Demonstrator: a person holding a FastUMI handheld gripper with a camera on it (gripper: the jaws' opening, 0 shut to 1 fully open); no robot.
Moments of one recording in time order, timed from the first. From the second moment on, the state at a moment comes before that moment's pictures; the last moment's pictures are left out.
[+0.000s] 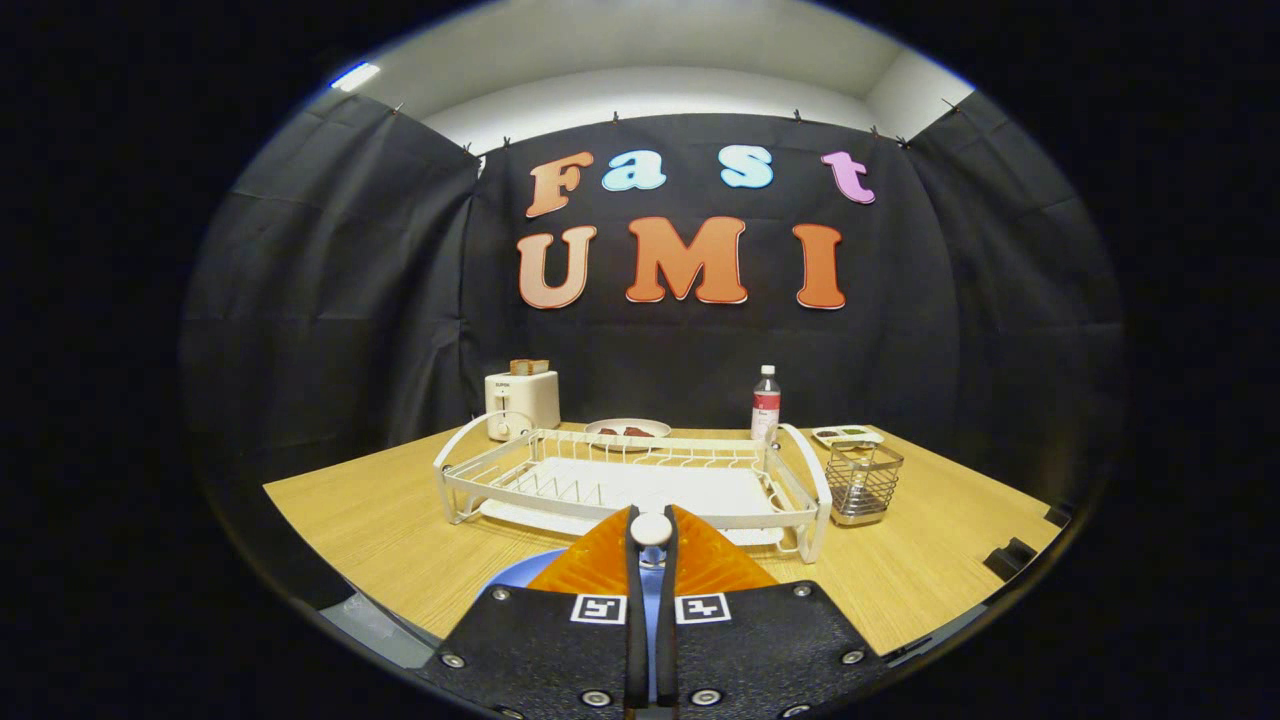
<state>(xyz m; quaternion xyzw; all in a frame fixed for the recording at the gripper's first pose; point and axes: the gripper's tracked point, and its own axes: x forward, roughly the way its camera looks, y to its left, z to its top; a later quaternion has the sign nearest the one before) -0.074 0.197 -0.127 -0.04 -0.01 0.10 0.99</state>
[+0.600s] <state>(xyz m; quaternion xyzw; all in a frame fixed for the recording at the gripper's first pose) -0.066 0.206 -0.151 -0.06 0.01 0.12 0.99</state>
